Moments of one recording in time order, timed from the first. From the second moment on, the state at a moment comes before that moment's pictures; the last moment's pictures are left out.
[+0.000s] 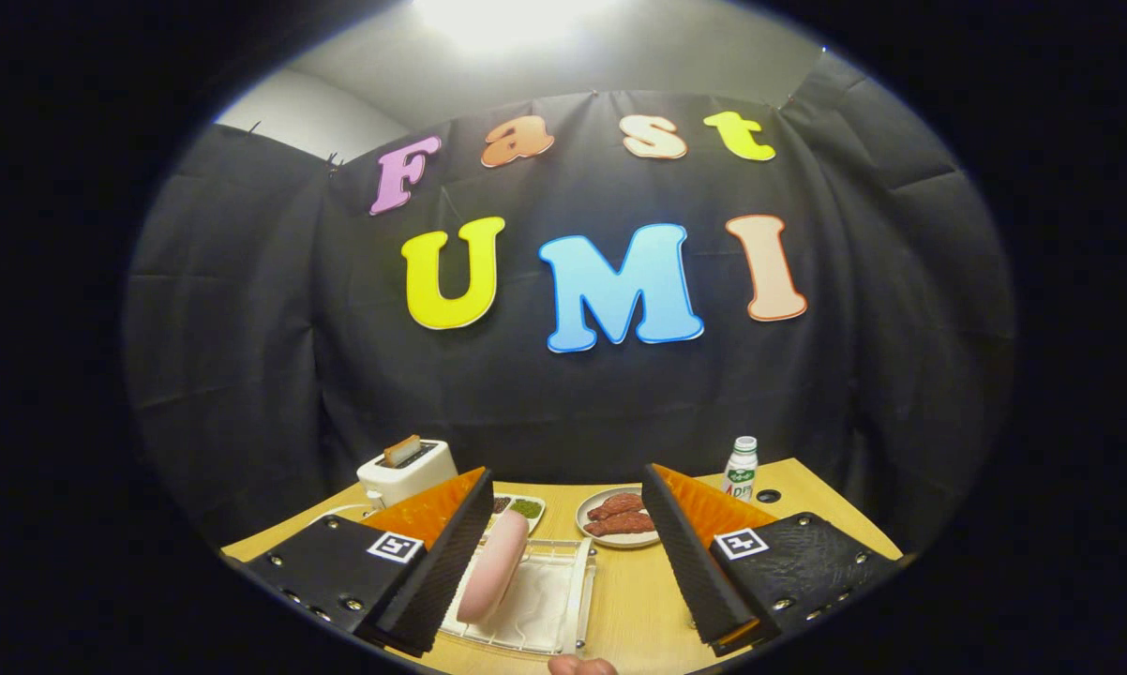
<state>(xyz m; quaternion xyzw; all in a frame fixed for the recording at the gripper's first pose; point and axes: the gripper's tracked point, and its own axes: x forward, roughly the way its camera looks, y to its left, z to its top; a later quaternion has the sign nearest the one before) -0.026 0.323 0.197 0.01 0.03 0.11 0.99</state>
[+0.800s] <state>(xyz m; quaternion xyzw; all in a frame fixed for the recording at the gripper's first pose) 0.028 0.371 0.085 -0.04 0.24 0.02 0.97</state>
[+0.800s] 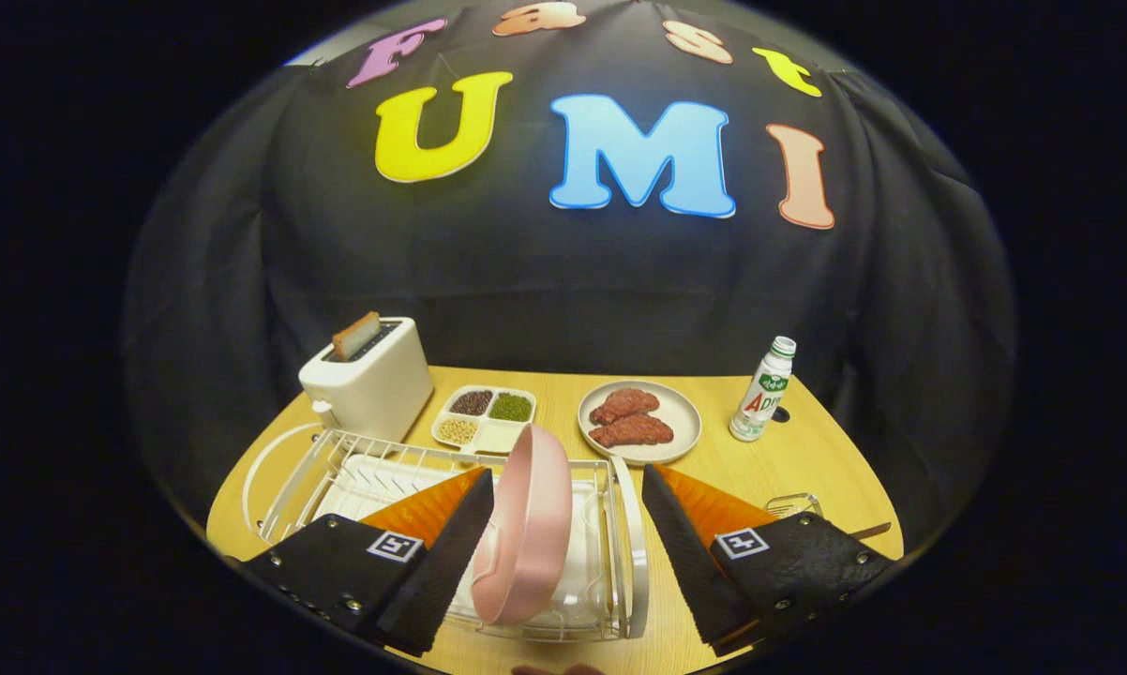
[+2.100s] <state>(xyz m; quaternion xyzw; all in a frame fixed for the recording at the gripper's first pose) 0.039 0.418 0.084 -0.25 0.28 -0.14 0.92</state>
